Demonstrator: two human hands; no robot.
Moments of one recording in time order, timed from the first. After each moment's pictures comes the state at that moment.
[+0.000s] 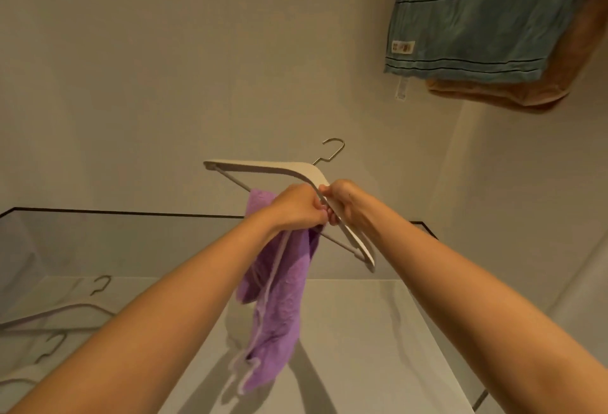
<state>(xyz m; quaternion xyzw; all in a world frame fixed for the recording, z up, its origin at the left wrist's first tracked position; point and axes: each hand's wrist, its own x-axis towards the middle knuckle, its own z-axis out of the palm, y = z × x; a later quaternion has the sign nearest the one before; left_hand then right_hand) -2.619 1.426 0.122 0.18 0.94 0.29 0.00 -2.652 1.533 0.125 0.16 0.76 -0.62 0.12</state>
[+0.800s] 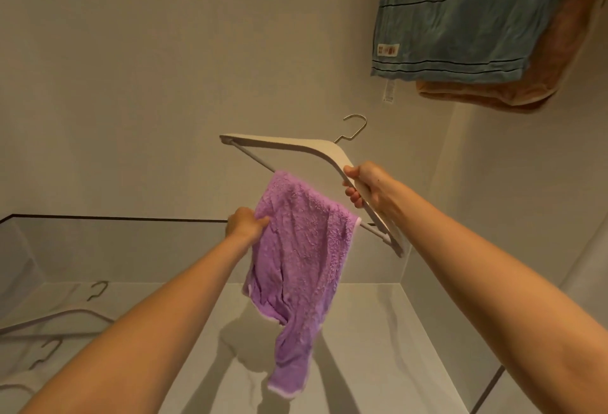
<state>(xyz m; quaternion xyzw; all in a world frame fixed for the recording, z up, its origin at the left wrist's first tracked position) -2.648 1.409 0.065 -0.12 0.87 0.47 -0.06 -2.653 1.609 0.153 0.14 0.76 -0.63 0.06</state>
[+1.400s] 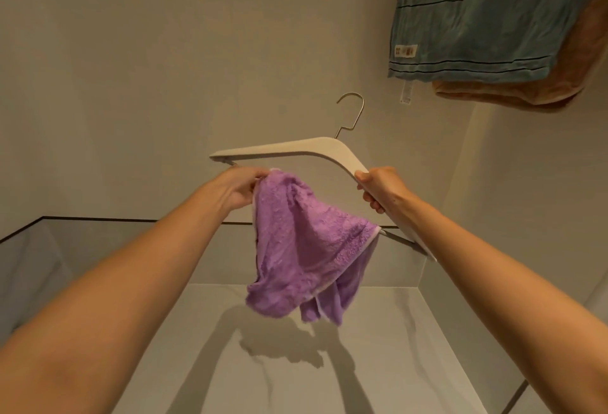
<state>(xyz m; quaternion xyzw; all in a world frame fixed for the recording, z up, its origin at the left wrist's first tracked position) -2.664 1.366 0.143 -0.04 0.66 0.75 0.07 -2.652 1.600 0.140 0.07 0.84 -0.53 -0.06</state>
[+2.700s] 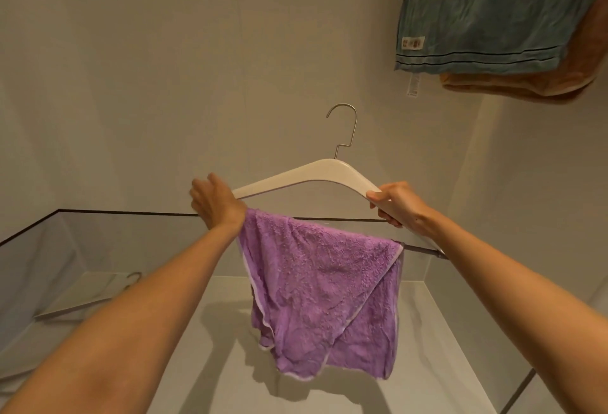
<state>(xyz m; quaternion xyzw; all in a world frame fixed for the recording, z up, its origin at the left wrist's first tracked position) -2.643 1.346 0.086 -0.21 0.87 0.32 -0.30 -2.634 1.625 0.110 -0.02 0.86 -0.51 -0.01</state>
